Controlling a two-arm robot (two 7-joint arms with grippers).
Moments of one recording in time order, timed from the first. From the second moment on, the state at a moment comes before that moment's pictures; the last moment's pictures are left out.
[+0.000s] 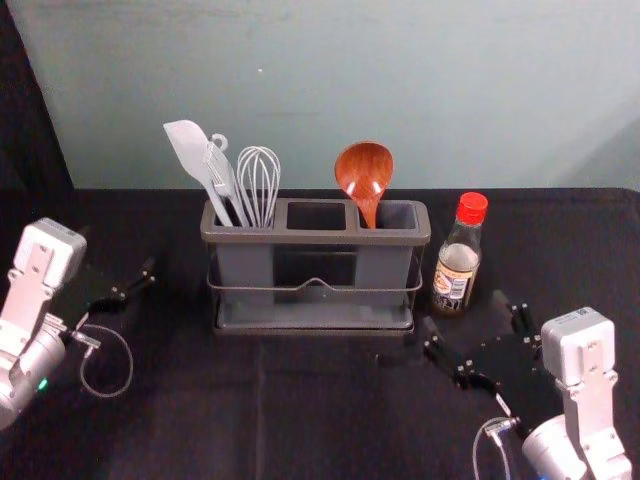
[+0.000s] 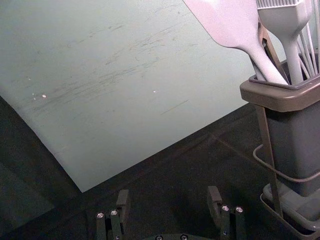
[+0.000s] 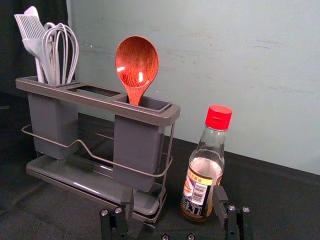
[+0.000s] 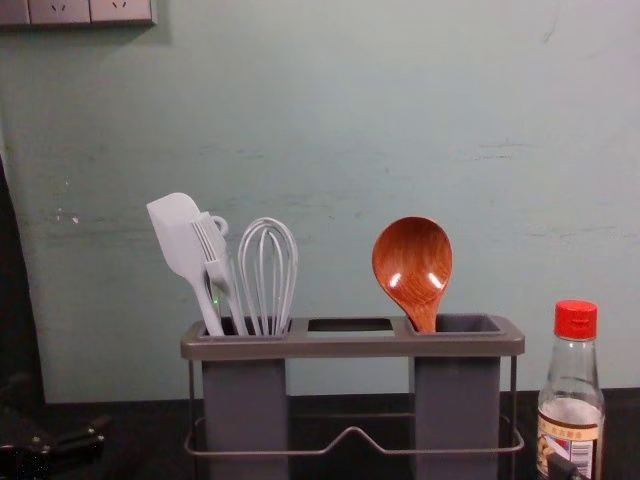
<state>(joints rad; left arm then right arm) -0.20 0.60 0.45 -1.41 -0.25 -0.12 0.03 -0.23 0.19 -0.13 -1.76 -0.06 -0.09 0.13</state>
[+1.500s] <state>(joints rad) -0.20 0.60 0.45 -1.41 -0.25 -0.12 0.03 -0.23 0.19 -0.13 -1.76 -0.06 -0.09 0.13</state>
